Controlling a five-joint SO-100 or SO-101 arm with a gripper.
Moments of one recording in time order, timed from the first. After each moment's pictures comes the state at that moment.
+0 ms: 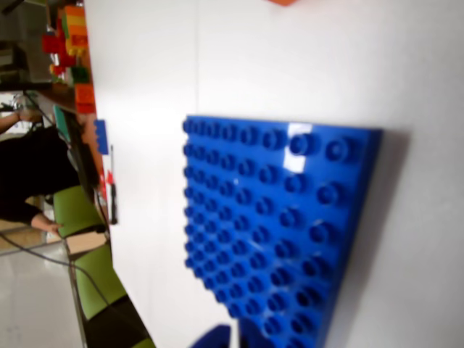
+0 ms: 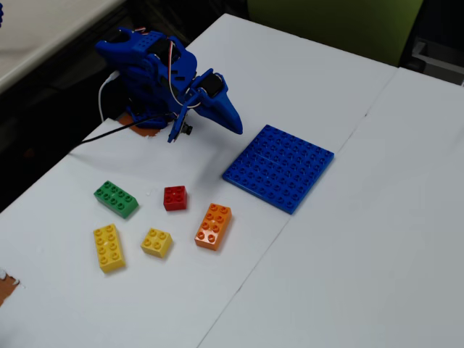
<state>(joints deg) -0.3 187.8 178.0 37.6 -2.2</state>
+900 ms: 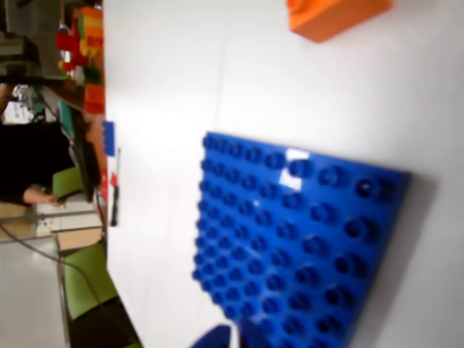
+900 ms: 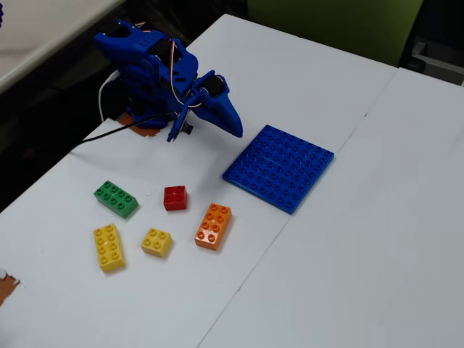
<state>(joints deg) 1.1 175.9 167.4 30.0 -8.3</state>
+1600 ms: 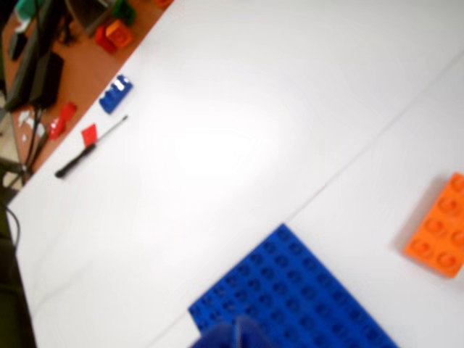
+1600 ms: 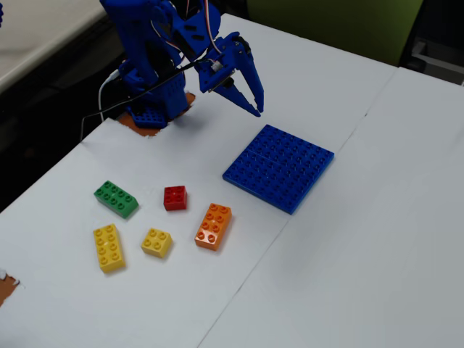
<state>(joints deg) 4.6 113.7 92.2 55.4 -50.4</state>
